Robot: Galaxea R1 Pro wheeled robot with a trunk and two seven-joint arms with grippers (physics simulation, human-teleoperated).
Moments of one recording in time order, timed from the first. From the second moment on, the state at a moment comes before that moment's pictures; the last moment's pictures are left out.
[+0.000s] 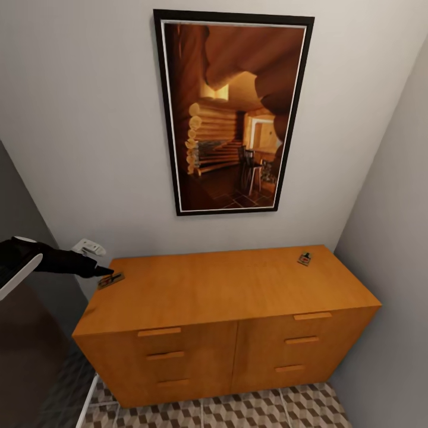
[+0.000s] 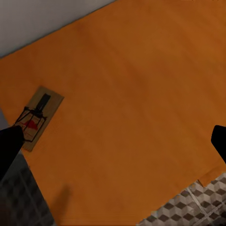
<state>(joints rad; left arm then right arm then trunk) -0.93 0.76 -0.52 -1.18 0.42 0.88 -0.63 -0.31 0.01 0.29 -0.02 -0.19 -0.18 0.10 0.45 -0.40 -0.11</state>
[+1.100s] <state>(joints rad) -0.93 0.77 -0.53 -1.17 0.42 0.88 -0.63 -0.31 0.02 0.29 -0.02 -0.19 -0.16 0.10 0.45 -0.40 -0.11</state>
